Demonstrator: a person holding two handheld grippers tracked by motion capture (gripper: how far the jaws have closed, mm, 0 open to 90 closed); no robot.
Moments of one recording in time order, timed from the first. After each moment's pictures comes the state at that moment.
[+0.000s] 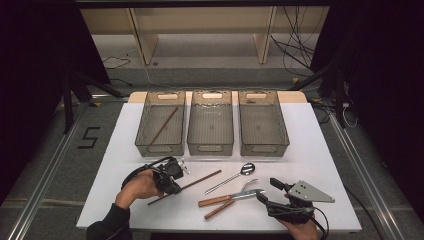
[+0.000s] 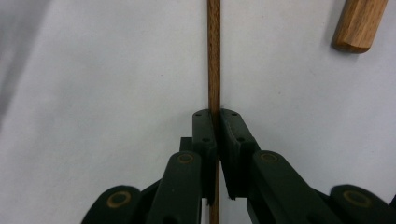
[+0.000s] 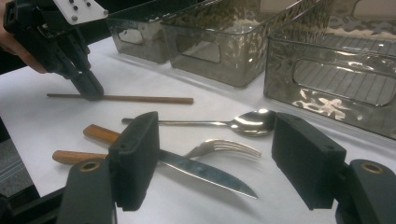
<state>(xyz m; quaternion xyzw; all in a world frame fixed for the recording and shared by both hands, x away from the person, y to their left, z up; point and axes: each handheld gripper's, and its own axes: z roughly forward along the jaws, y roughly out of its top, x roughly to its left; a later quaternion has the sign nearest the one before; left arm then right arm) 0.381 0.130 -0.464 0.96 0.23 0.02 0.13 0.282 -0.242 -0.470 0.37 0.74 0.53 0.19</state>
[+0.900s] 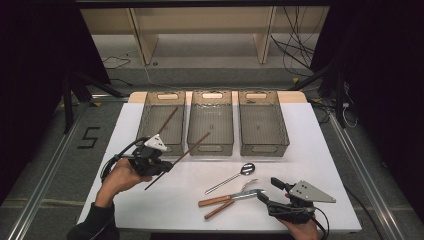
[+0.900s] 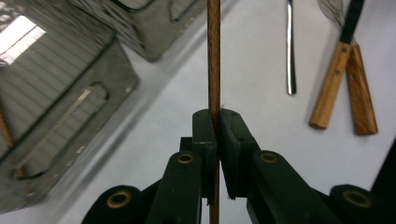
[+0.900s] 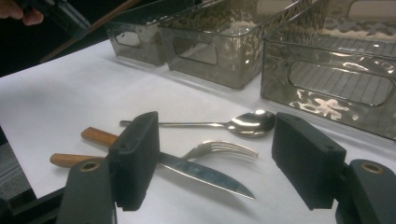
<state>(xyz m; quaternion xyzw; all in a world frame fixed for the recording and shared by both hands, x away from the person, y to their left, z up) 0.385 0.179 -0.395 0.90 0.31 0.10 0.30 0.282 -0.243 -0.470 0.37 0.74 0.53 0.20</state>
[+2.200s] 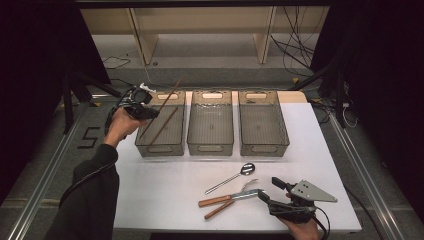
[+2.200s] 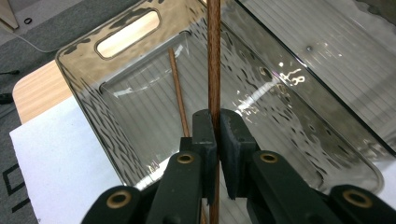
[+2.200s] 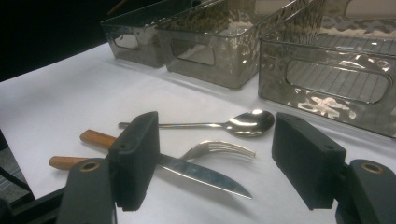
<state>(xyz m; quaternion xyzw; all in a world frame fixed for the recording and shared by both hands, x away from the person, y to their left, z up) 0.526 0.214 -0.363 0.83 0.44 0.20 0.27 0.283 -0.245 -0.471 0.37 0.73 0.54 0.19</state>
